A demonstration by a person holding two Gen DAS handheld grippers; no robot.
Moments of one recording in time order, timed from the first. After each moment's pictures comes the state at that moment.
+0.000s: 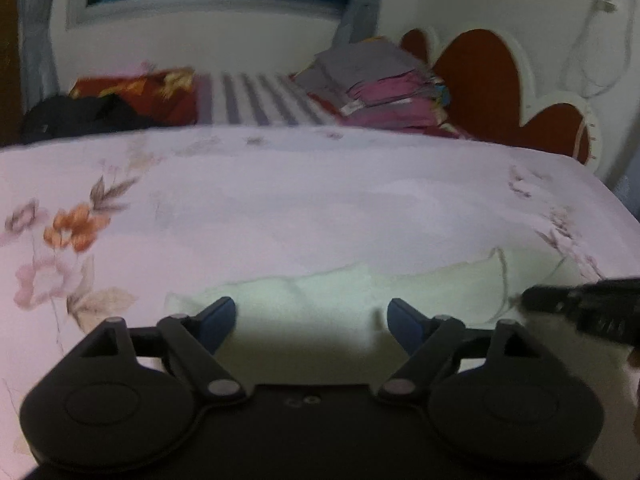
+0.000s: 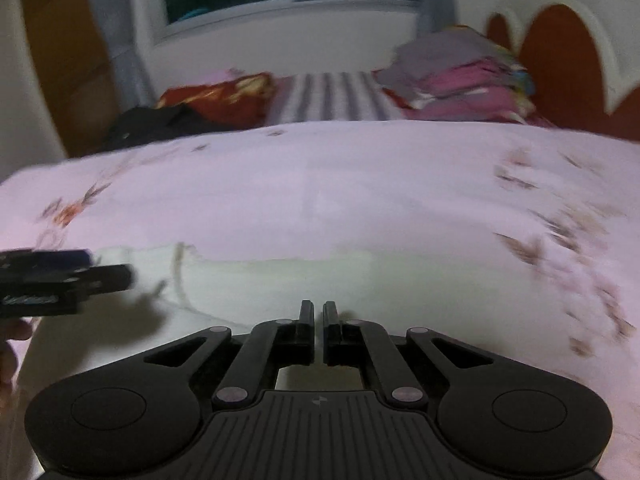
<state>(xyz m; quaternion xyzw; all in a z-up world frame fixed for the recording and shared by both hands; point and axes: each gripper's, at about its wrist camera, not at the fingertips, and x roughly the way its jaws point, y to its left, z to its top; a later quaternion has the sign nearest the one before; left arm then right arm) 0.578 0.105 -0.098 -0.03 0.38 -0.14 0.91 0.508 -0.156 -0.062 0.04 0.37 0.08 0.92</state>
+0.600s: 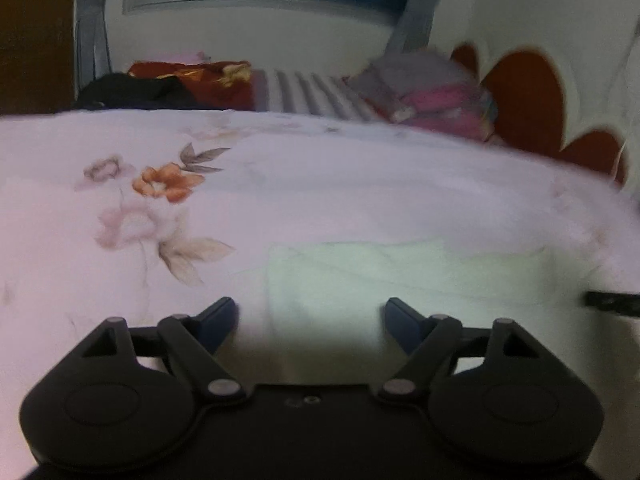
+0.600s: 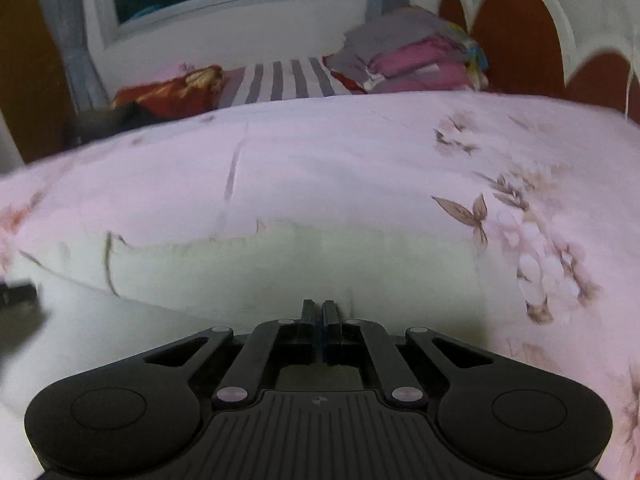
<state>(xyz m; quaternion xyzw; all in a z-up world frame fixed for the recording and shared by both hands) 0.532 0.146 -0.096 -0.07 0.37 -0.09 0.92 0.505 -0.202 -0.078 0.07 0.39 0.00 0.92</state>
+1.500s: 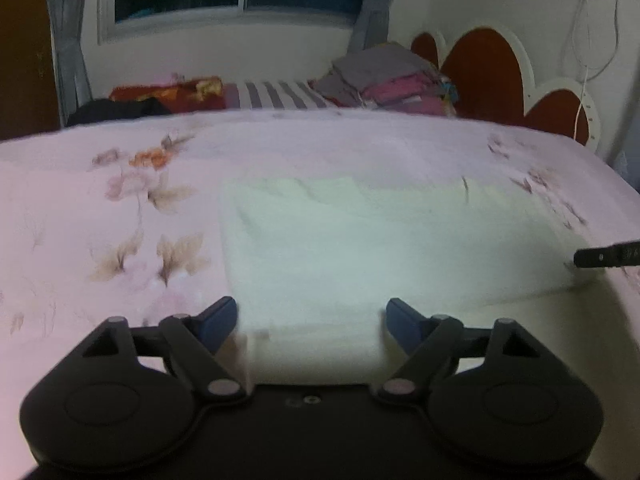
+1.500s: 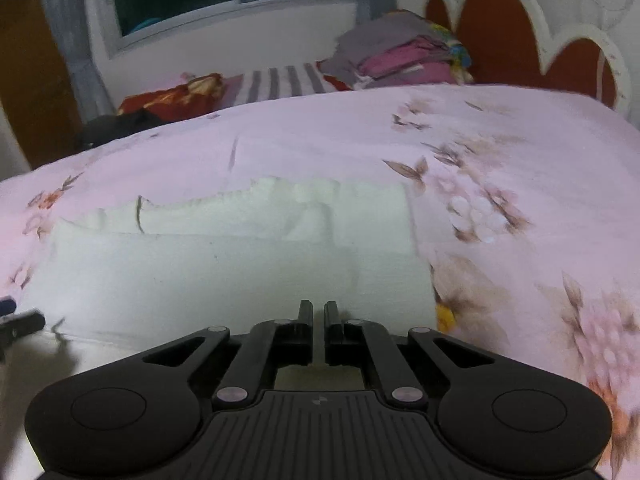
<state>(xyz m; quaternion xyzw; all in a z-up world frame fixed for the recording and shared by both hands) 0.421 0.113 -0.083 0.00 0.37 -0.11 0.92 0.402 -0.224 -0.061 0.09 0.38 0.00 0.92</state>
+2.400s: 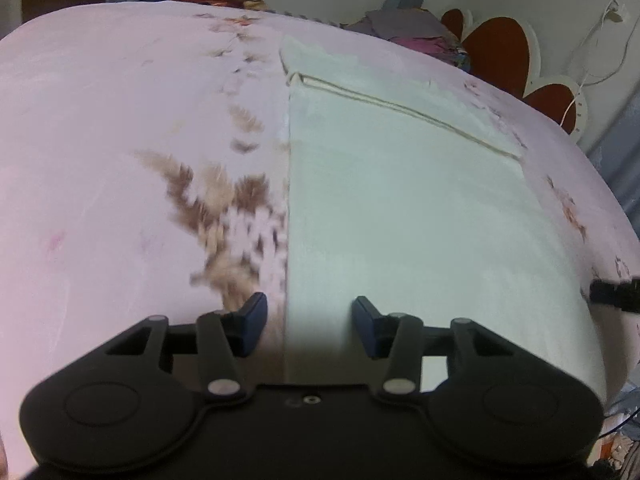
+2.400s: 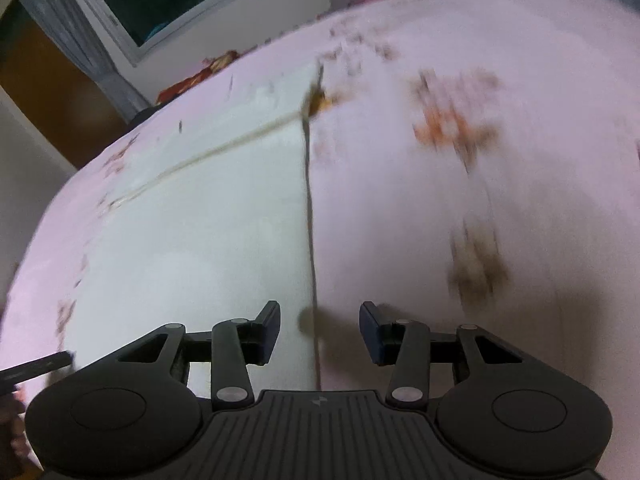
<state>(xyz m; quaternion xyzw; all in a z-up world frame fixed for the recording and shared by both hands) 0.181 0.155 -0.085 -0.11 0.45 -0.08 0.88 0.151 -0.336 -0.083 0.22 0.44 0.09 0.87</state>
